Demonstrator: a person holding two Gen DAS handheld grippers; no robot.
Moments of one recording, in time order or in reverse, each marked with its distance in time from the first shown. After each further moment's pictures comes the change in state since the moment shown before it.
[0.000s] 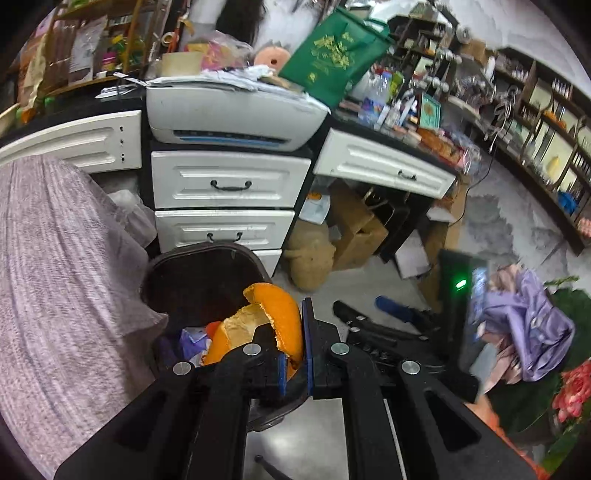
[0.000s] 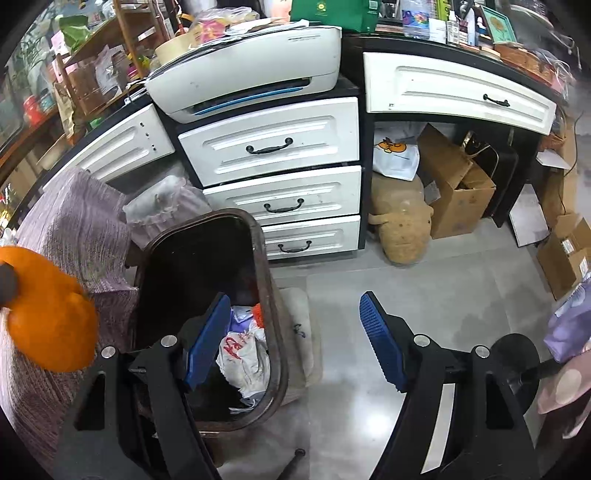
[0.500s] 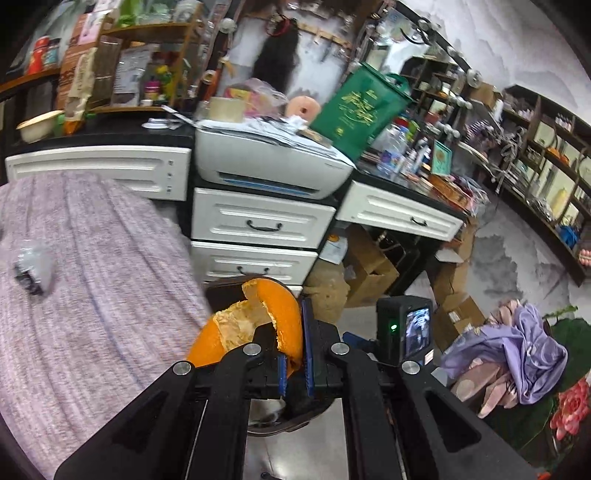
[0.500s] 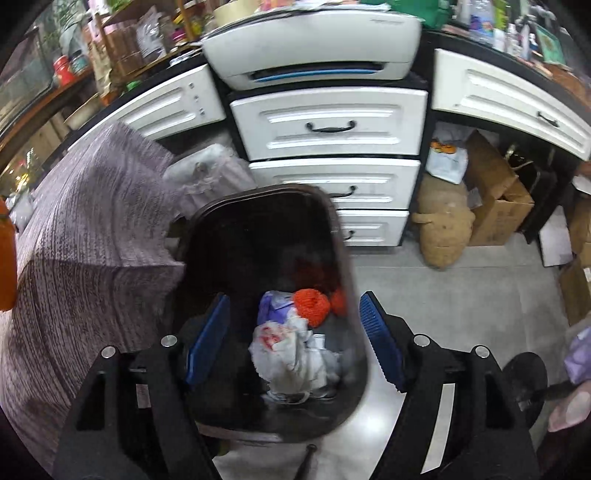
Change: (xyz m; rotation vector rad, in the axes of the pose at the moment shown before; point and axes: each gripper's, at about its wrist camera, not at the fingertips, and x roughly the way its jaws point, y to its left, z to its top) left arm -0.079 0.031 0.004 -0.070 -0.157 0.028; right arm 0.027 0.069 -0.011 -0.114 0.049 0.075
